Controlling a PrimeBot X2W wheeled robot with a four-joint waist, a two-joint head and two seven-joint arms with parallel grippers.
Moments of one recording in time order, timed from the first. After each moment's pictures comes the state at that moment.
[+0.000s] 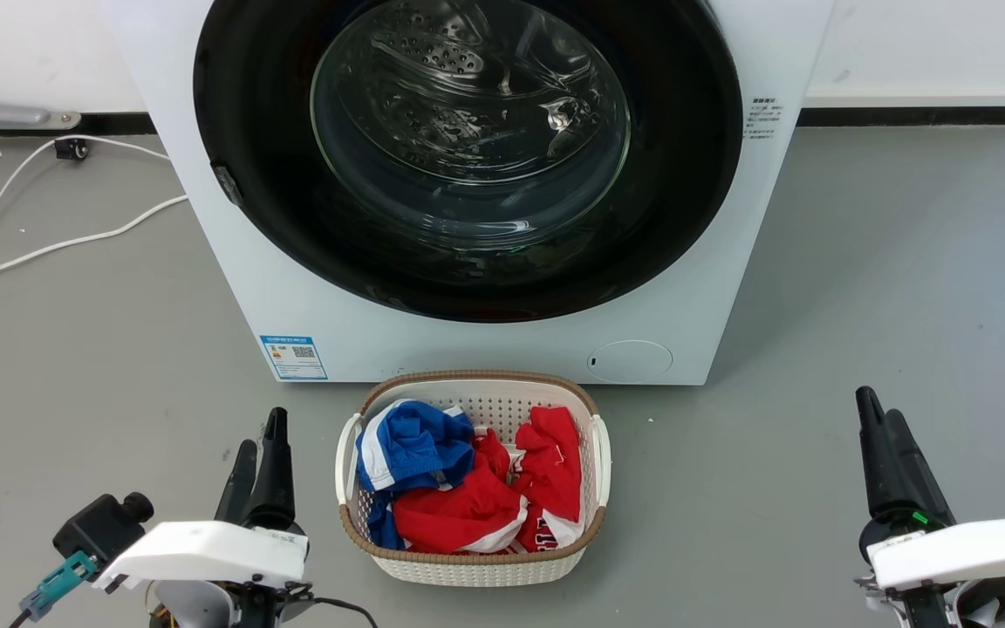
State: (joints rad) left arm -0.04 0.05 0.01 0.11 -0.96 0.00 -0.04; right arm -0.01 -0.05 -0.06 0.09 0.88 0.13 -0.05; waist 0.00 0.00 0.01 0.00
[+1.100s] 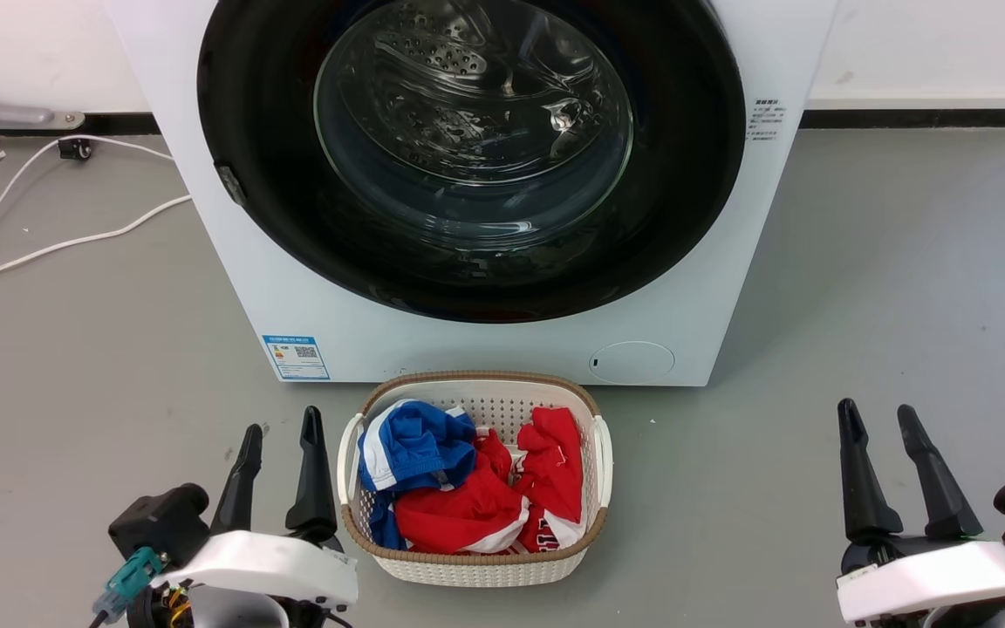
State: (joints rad) left arm -0.01 0.05 -0.08 0.06 -0.51 0.05 -0.14; right arm 0.04 -0.05 -0.03 0.01 0.41 0.13 -0.15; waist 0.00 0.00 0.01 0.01
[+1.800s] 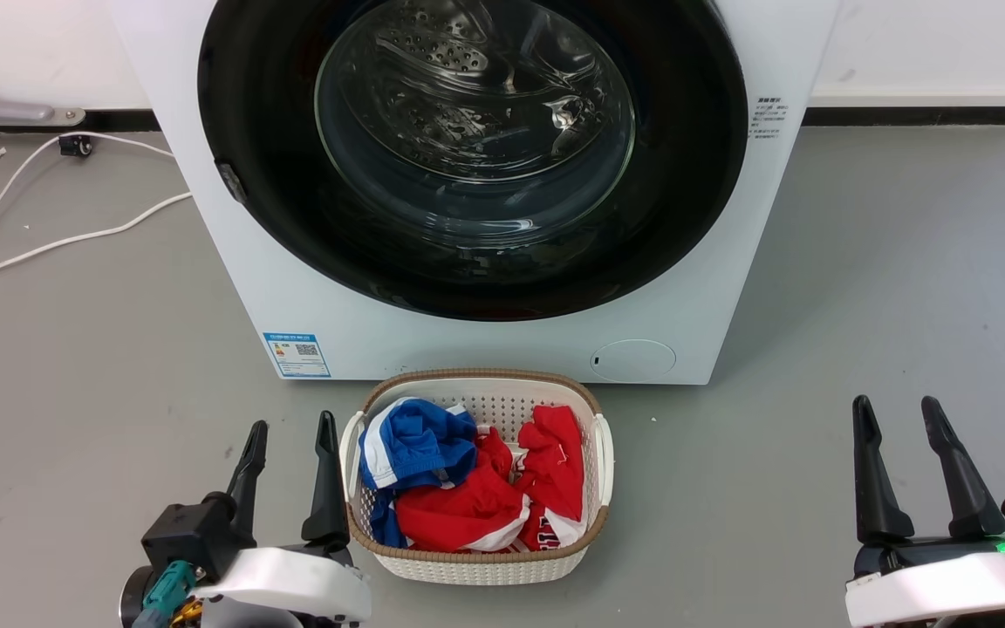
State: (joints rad) left arm 0.01 0.05 -0.10 0.04 -0.32 0.05 -0.20; right arm 0.06 -0.05 -0.05 -0.04 0.25 0.13 -0.19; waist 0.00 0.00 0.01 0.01
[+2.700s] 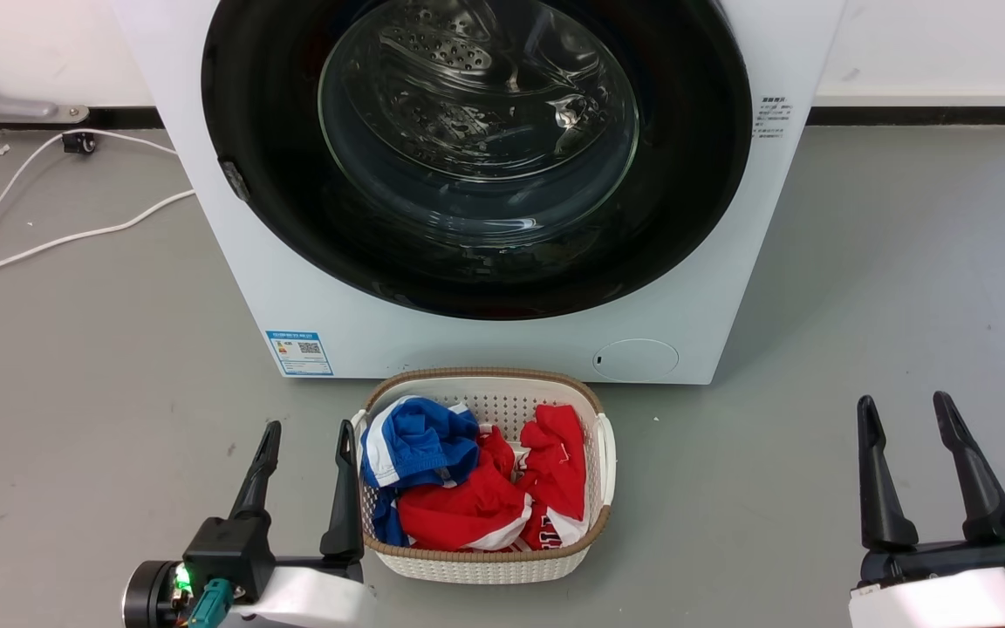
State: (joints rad) left arm 0.03 0.05 -0.11 0.05 -0.13 0.05 -0.25; right arm 0.09 -0.05 -0.06 -0.09 0.13 0.13 -0.25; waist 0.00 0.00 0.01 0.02
